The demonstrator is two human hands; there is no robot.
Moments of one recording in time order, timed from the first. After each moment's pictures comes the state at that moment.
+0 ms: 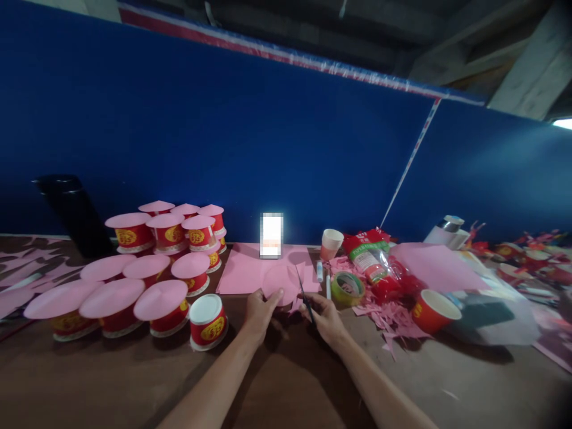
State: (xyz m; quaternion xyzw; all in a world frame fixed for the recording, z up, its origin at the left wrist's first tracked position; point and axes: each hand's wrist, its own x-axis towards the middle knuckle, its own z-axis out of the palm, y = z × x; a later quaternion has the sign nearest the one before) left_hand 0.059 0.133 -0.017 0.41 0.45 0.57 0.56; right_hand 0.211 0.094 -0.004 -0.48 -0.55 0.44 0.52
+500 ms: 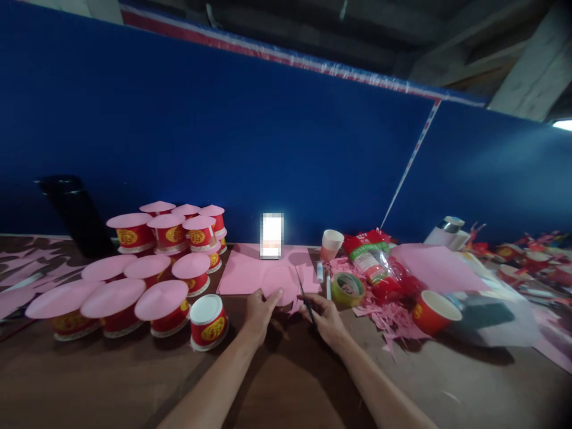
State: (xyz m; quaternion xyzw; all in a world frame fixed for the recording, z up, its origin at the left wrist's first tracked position) left_hand 0.060 0.131 -0.013 0.37 0.43 0.58 0.58; right_hand 0.213 0.096 -0.008 -0.48 -0.57 0.42 0.52
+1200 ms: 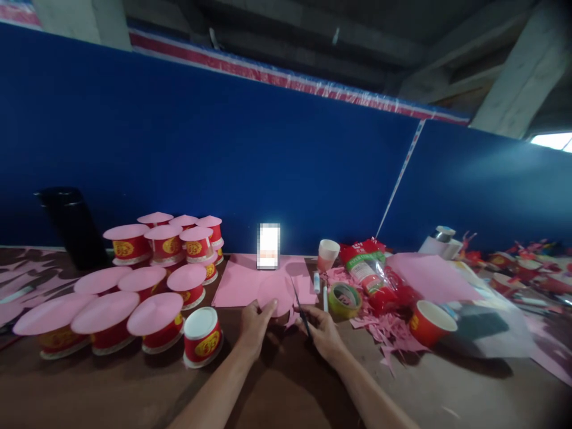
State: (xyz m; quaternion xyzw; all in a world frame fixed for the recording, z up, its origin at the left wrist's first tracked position) left_hand 0.058 0.136 -0.022 0.38 0.44 0.58 0.57; right_hand 0.212 0.098 -0.011 -0.48 -0.57 0.41 0.52
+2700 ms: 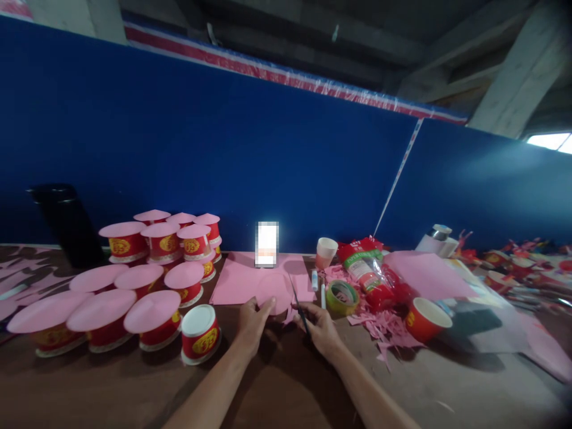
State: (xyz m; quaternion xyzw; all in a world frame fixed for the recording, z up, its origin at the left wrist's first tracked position) left_hand 0.057 0.136 -0.025 0.40 0.43 0.58 0.56; right_hand 0.214 0.098 -0.011 -0.47 -0.57 0.43 0.52
